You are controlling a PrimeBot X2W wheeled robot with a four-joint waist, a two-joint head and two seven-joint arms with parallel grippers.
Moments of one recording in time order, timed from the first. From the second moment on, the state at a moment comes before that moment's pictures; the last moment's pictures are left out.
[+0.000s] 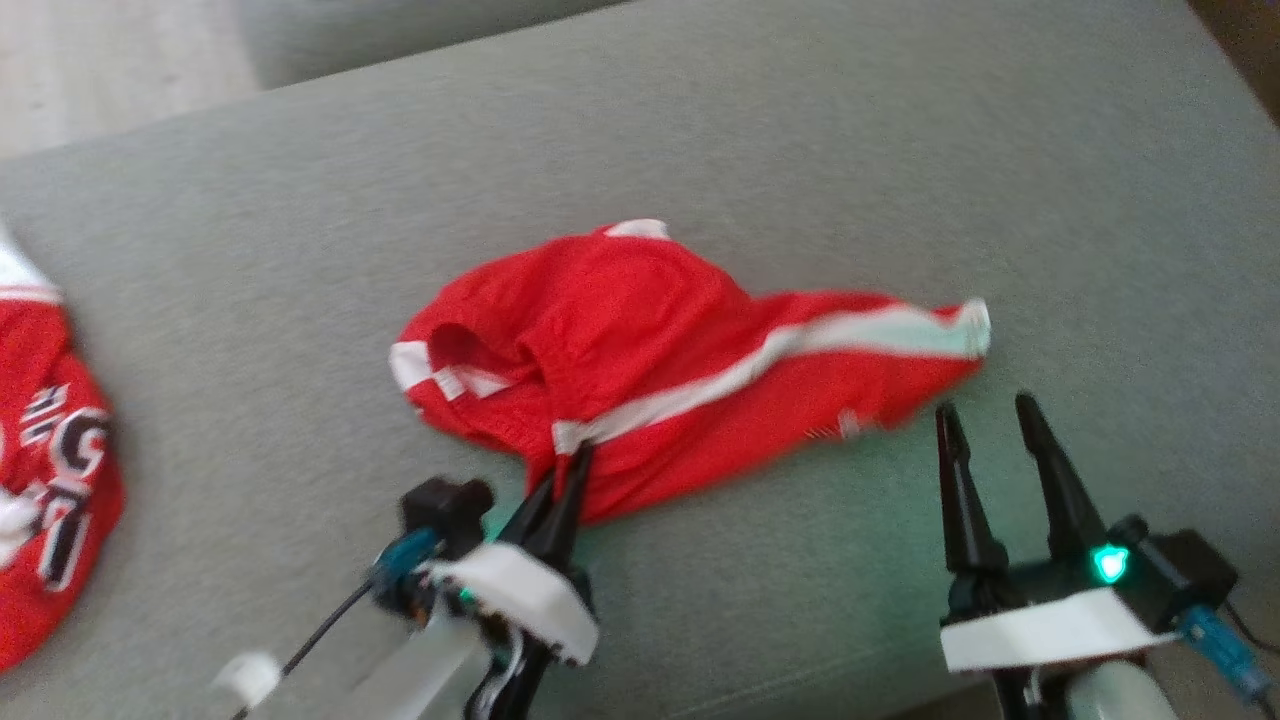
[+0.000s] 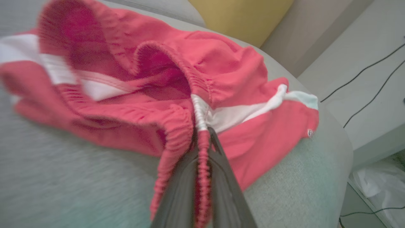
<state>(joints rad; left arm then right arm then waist) -0.41 0.15 -0.89 0.58 -0.88 0.00 -0.25 0.06 -0.04 0.13 0.05 0.24 0.12 -0.26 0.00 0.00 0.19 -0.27</state>
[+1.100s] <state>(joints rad) -0.22 0.23 -0.78 0.29 -0.81 0.06 -0.25 0.05 -0.06 0.09 0.33 0.15 0.12 -0.26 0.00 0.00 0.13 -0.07</state>
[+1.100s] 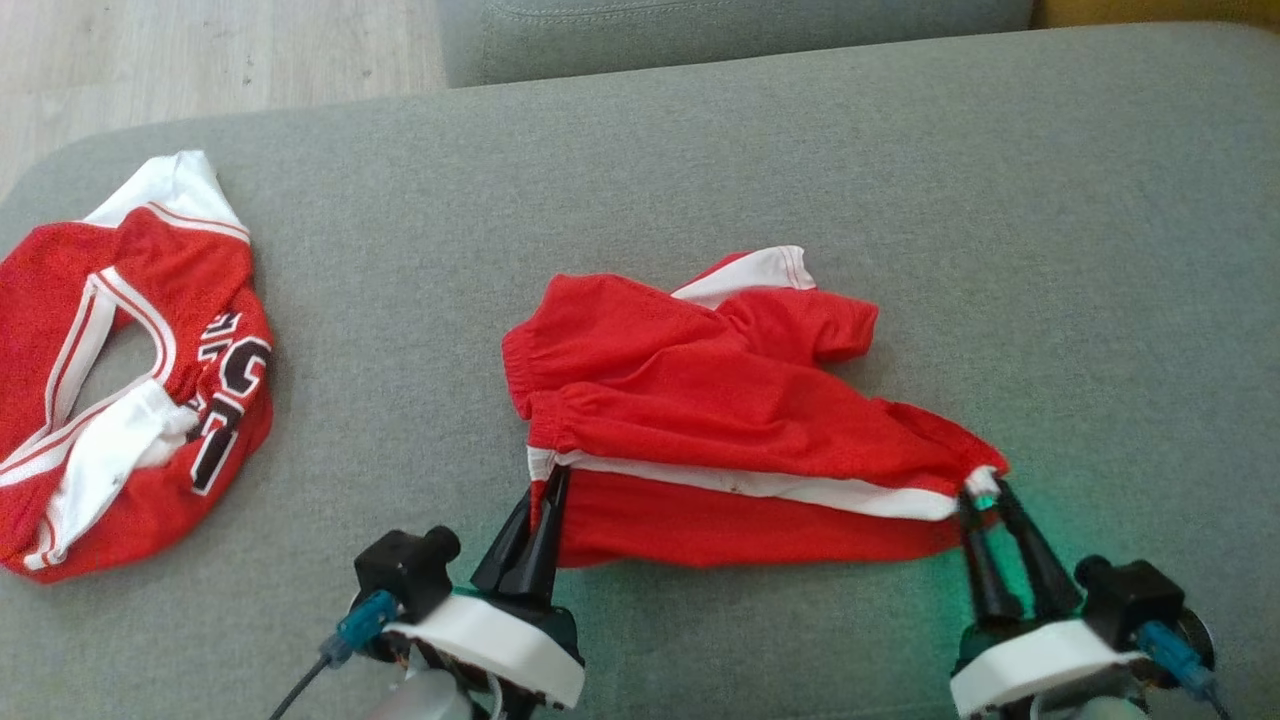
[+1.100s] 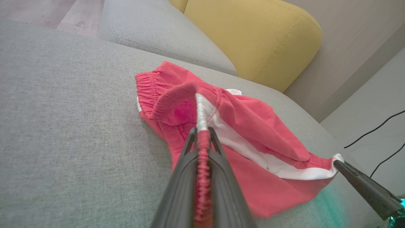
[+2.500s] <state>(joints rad) -1.09 0.18 -0.75 0.34 -0.58 -0.12 -0.26 -0.68 -0.21 -0.21 0.02 0.05 0.12 -0.26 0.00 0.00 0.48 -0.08</state>
